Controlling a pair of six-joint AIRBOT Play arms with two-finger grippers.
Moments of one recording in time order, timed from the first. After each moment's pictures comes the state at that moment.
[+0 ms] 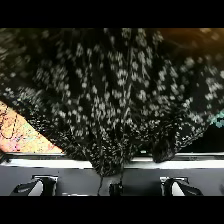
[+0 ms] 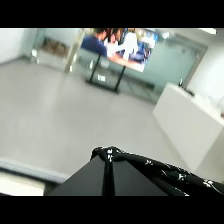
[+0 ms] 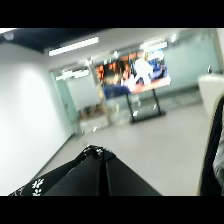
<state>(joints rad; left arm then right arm) 0.23 -0.81 1.81 1.25 -0.88 -1.78 -0.33 -0.92 2.12 -1.15 0.88 1.75</state>
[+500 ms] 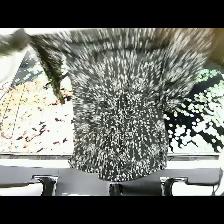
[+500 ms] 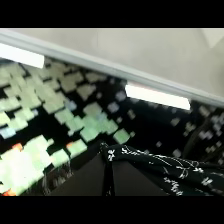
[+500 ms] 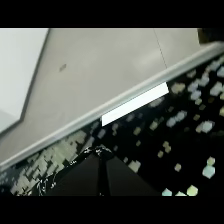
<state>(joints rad) 0.05 -1.52 1.81 1.21 -0.75 -1.64 -0.29 -1.56 2.03 -0.93 0.92 1.73</state>
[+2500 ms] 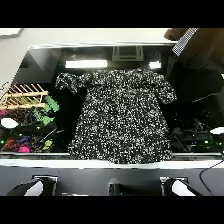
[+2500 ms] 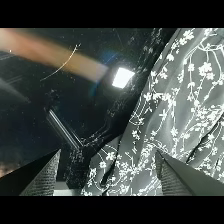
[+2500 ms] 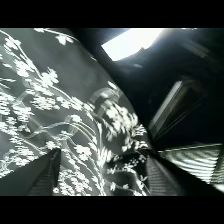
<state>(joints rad) 0.23 -1.04 0.63 0.97 -1.12 -1.52 -0.58 -1.22 0.59 -0.98 1.18 1.32</state>
